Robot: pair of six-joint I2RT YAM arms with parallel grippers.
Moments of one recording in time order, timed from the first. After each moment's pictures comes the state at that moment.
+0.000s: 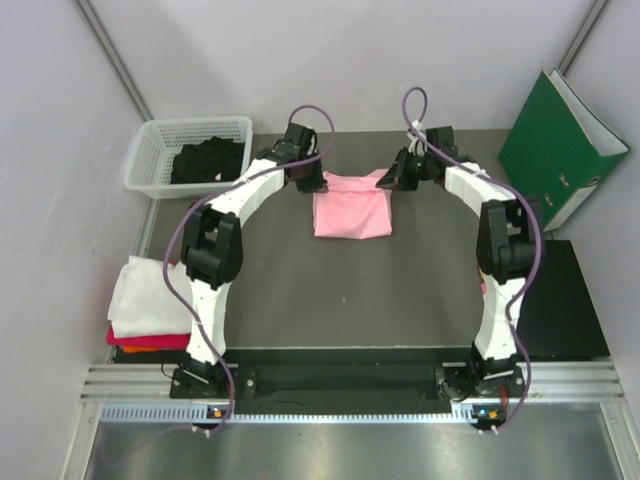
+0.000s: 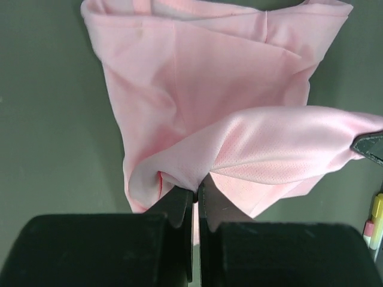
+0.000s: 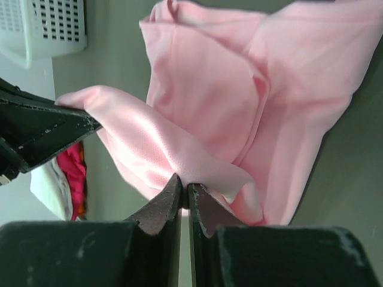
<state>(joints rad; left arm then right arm) -0.42 2.12 1.86 -0.58 0.13 -0.57 0.18 2.03 1.57 -0.31 -0.63 0.50</state>
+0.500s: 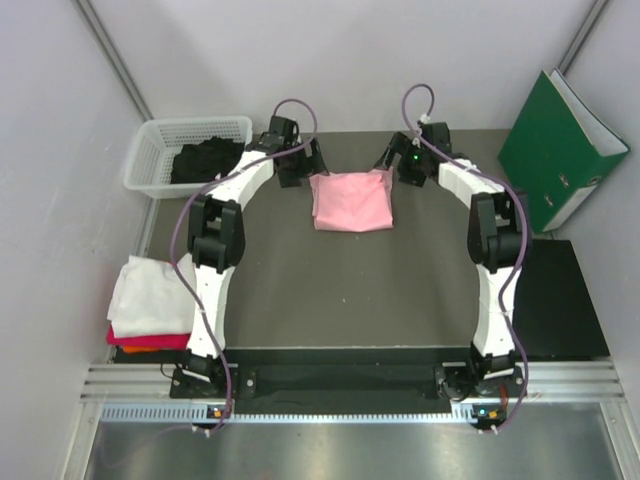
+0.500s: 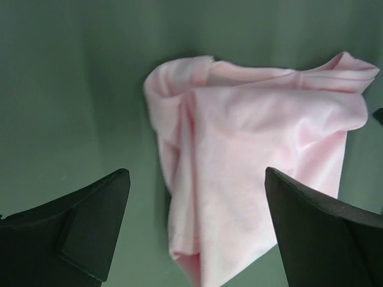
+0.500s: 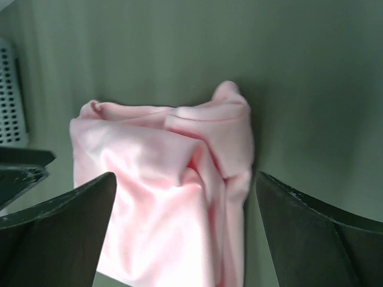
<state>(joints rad) -0.30 2.36 2.11 -0.58 0.24 -0.54 0.18 2.22 1.74 -0.21 -0.35 0.56</state>
